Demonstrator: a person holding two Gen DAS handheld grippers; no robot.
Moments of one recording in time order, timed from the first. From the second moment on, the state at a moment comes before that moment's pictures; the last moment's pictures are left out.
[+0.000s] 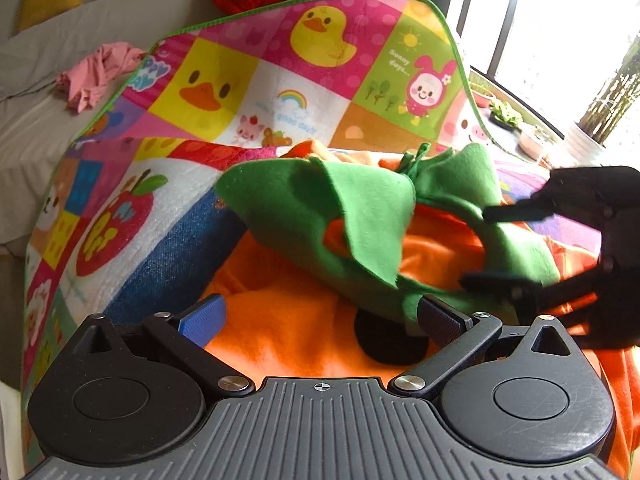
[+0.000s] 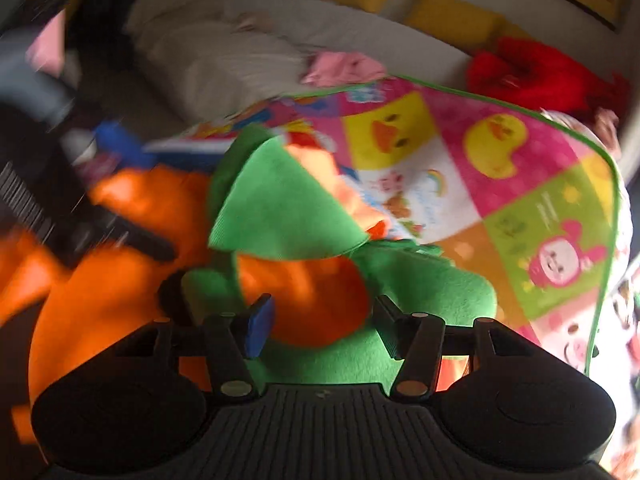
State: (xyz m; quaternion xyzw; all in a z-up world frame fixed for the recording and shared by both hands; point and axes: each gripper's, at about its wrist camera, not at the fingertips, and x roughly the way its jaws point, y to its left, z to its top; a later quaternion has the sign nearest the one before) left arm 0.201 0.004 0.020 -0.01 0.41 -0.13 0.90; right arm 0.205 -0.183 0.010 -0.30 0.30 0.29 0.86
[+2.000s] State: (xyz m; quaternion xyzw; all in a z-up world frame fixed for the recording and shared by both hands) left arm 0.237 -0.045 0.011 0.08 0.39 -0.12 0.91; right arm 0.148 -0.242 0.006 -0.27 0.31 0.20 0.89
